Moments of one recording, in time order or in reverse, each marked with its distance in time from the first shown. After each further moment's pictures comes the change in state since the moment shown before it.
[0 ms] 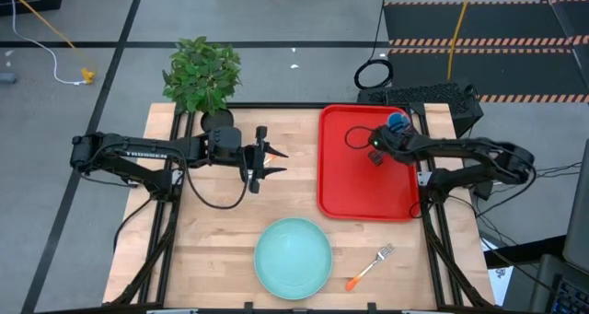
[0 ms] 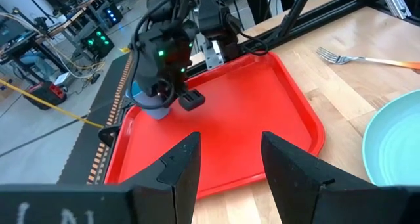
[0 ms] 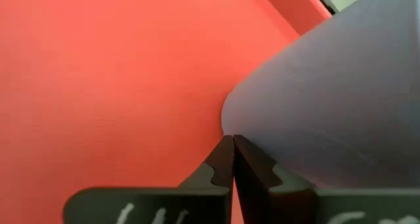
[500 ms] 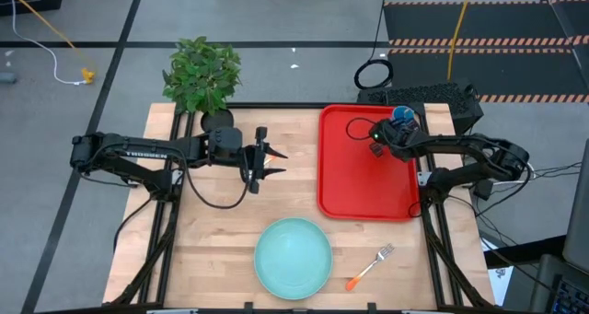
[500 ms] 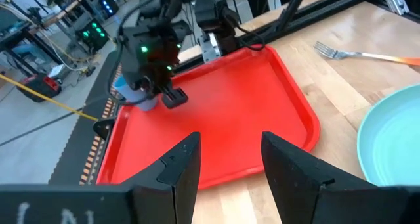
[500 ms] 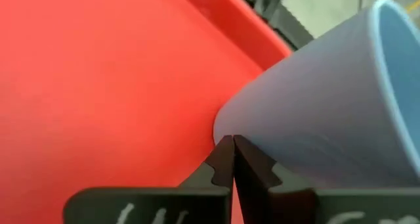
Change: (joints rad) left arm 0.000 0.000 0.000 -0.032 0.000 -0.017; right arm -0.081 0.052 0.000 0.143 0.106 -0.071
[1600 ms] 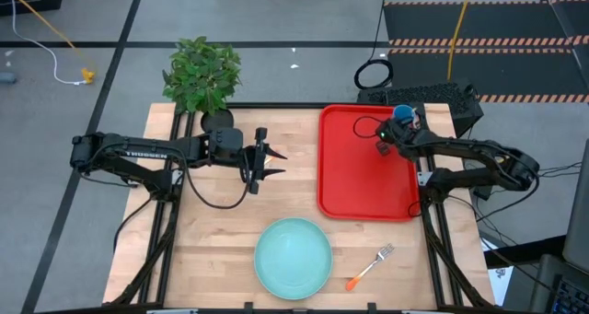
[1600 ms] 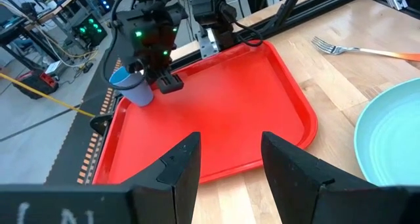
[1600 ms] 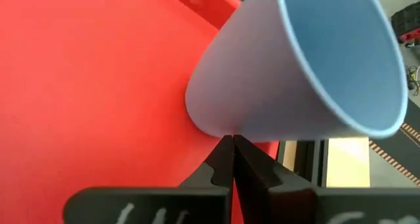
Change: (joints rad) left arm 0.000 0.000 0.000 -0.012 0.000 0.000; right arm -0.041 -0.124 0.000 -0.173 -0.014 0.098
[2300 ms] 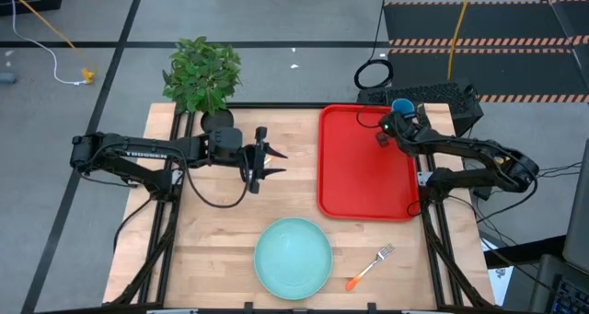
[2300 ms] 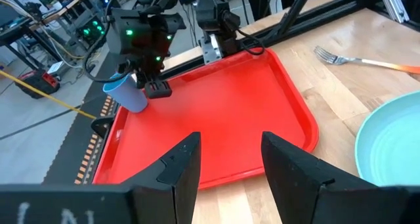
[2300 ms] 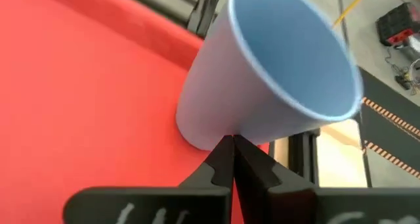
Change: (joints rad) left arm 0.000 0.000 0.000 0.028 0.000 -0.033; right arm -0.073 0.000 0.000 0.166 0.020 -0.059
